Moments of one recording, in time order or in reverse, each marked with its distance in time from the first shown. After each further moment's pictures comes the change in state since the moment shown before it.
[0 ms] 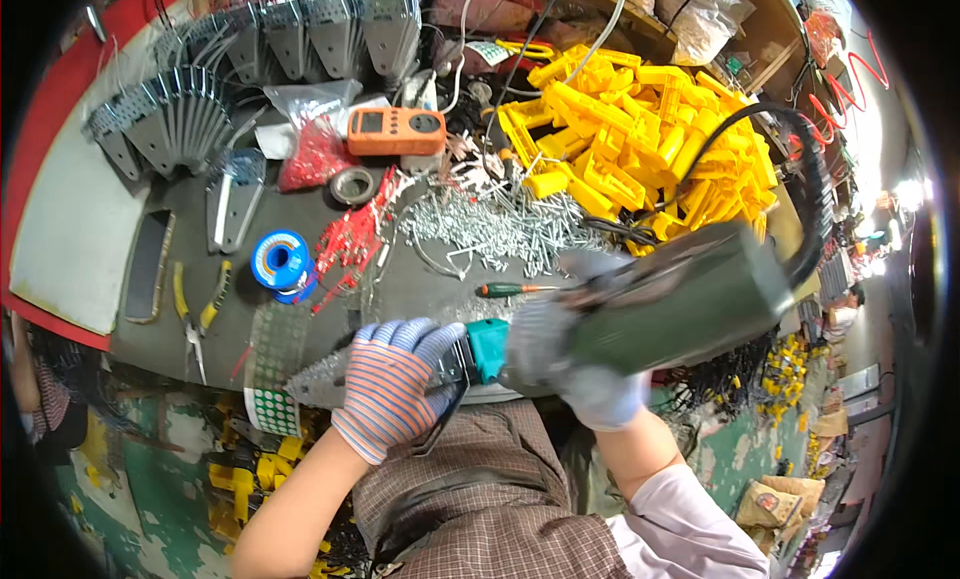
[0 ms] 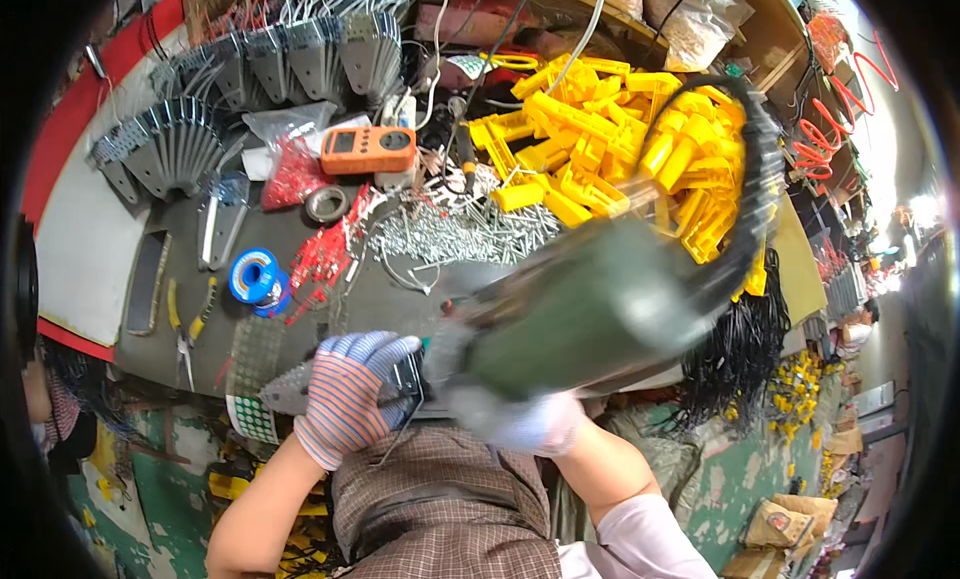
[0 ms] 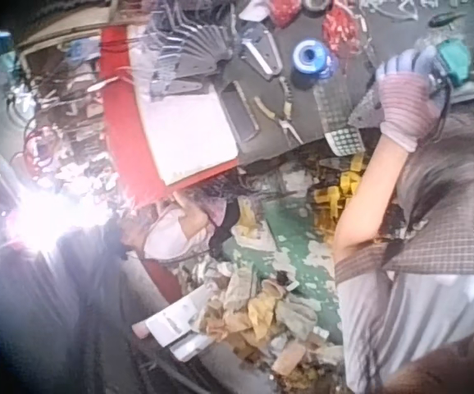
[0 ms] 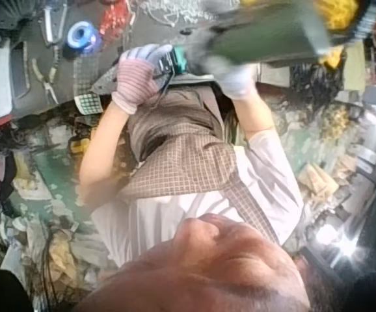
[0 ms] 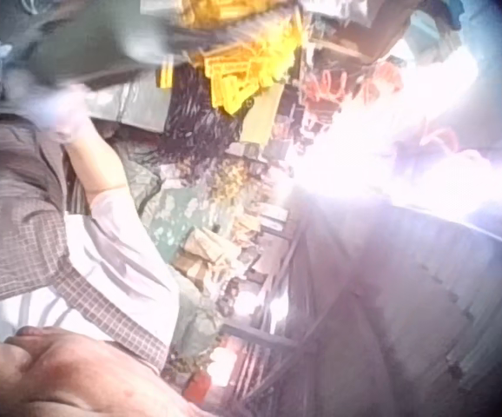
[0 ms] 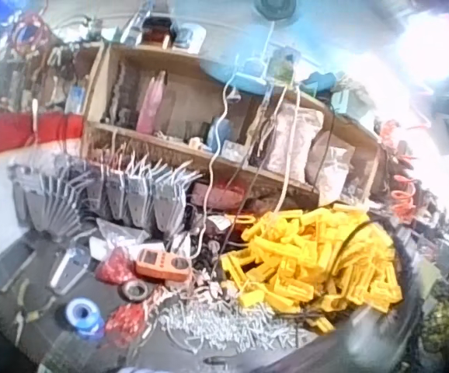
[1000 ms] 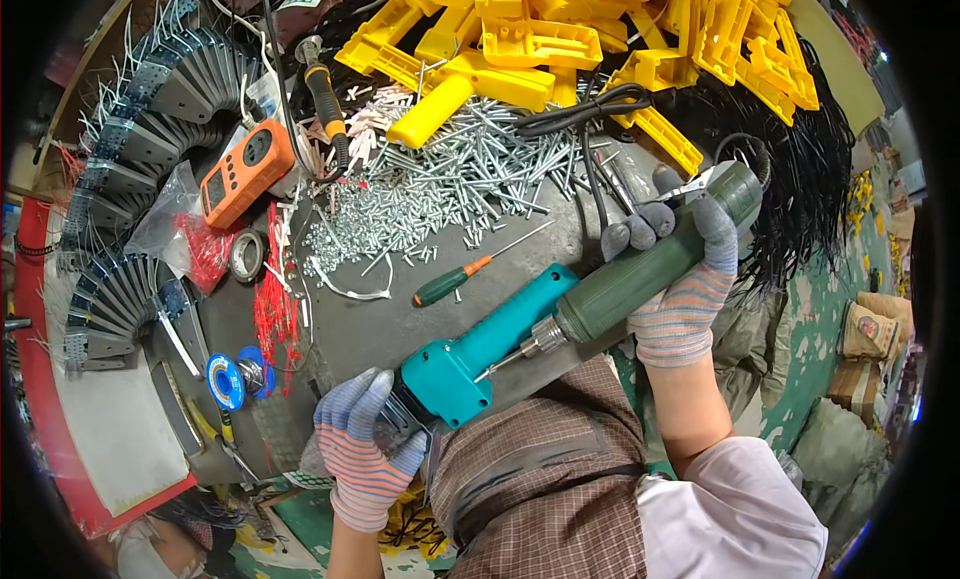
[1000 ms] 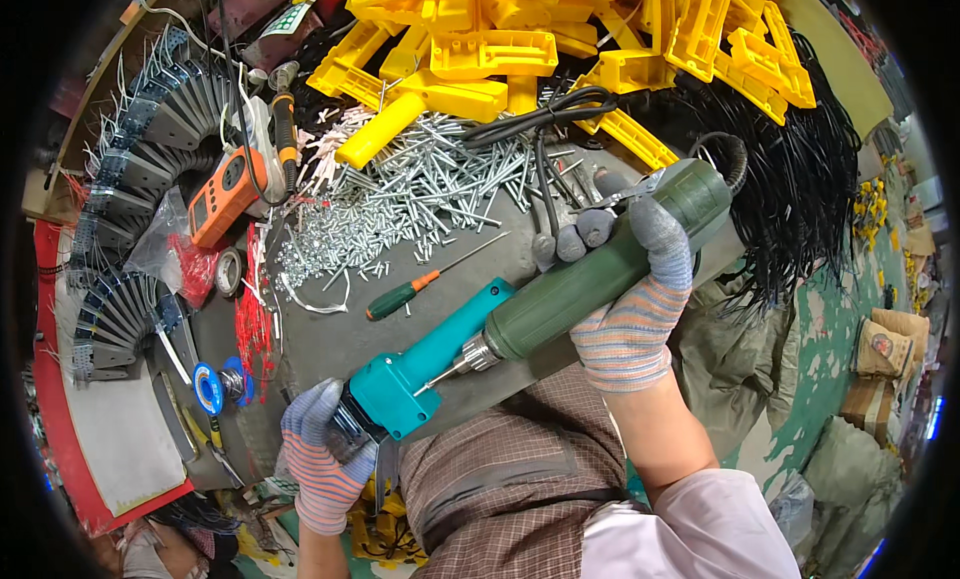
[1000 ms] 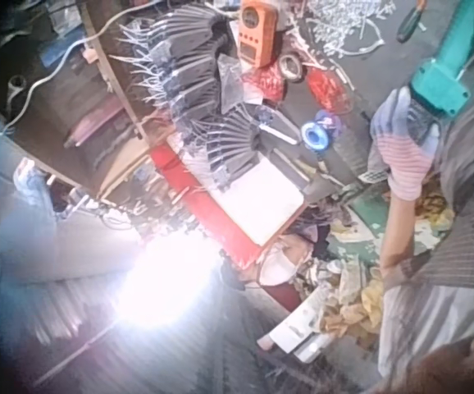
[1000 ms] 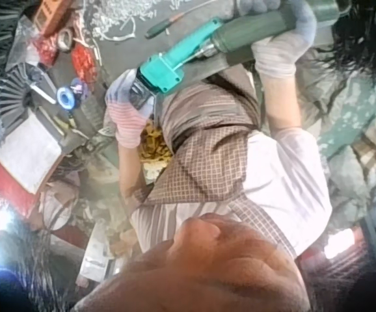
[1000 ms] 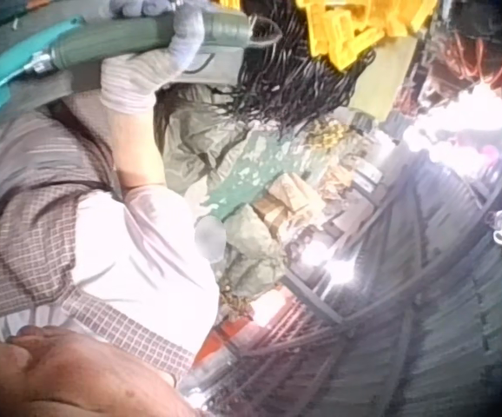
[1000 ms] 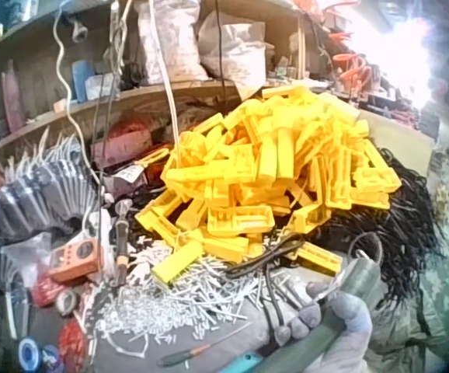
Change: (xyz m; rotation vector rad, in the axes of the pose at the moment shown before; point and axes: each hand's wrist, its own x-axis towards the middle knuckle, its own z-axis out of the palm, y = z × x) left_hand 0.002 0.000 -0.007 0.084 -0.188 -0.041; right_hand -0.031 0.034 -0.129 0.846 0.892 -0.130
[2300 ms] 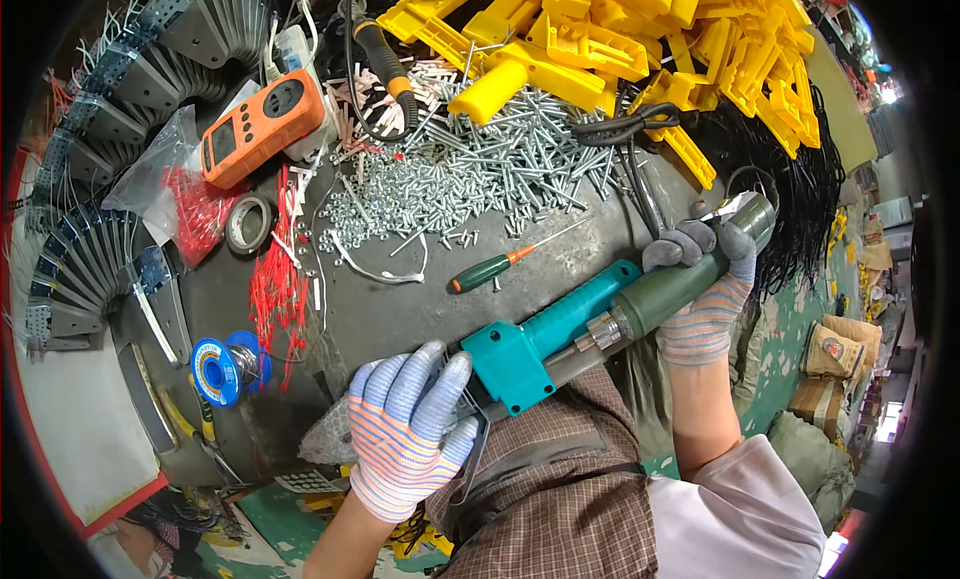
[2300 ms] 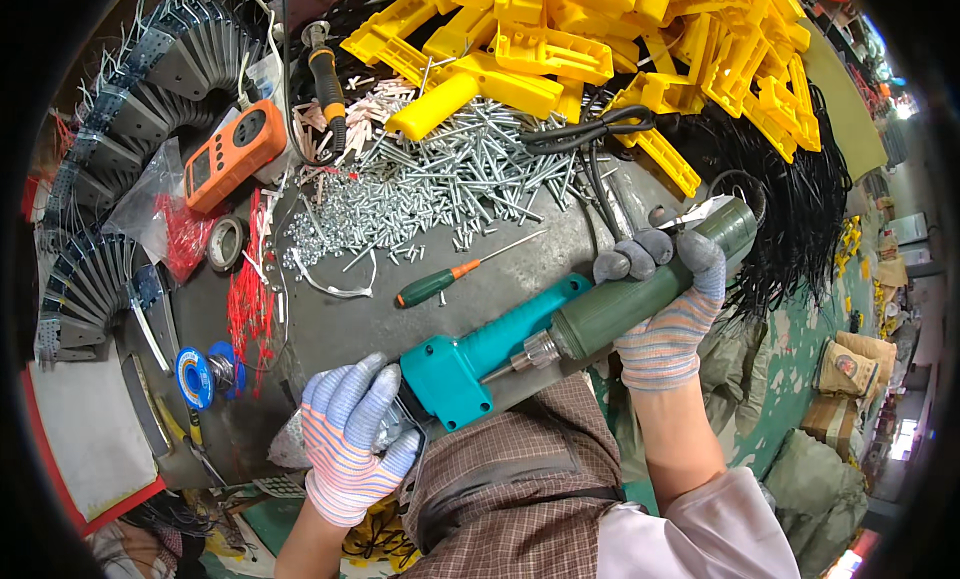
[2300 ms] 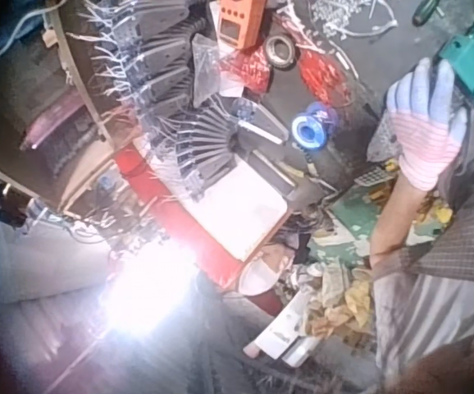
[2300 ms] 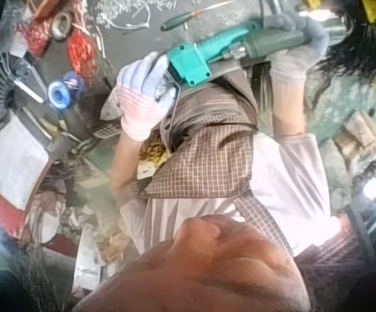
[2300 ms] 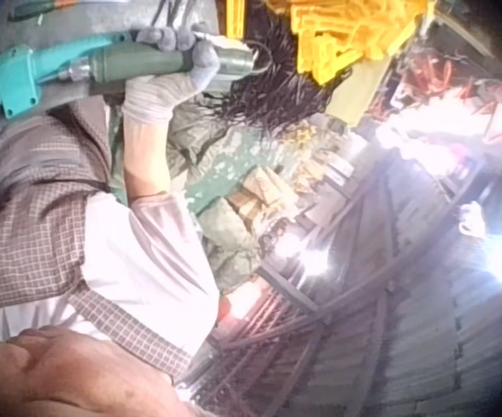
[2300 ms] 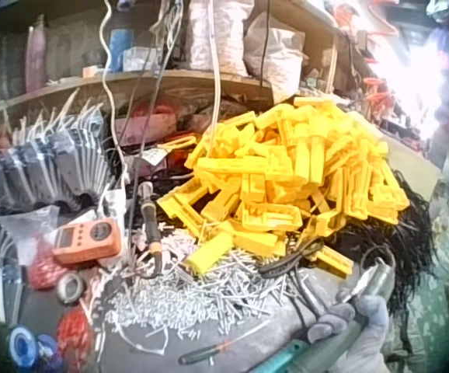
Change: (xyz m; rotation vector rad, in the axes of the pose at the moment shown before) left_hand 0.027 -0.002 0.005 -0.115 0.010 0.206; right_hand -0.002 -0.002 -0.011 0.037 -0.003 0.054
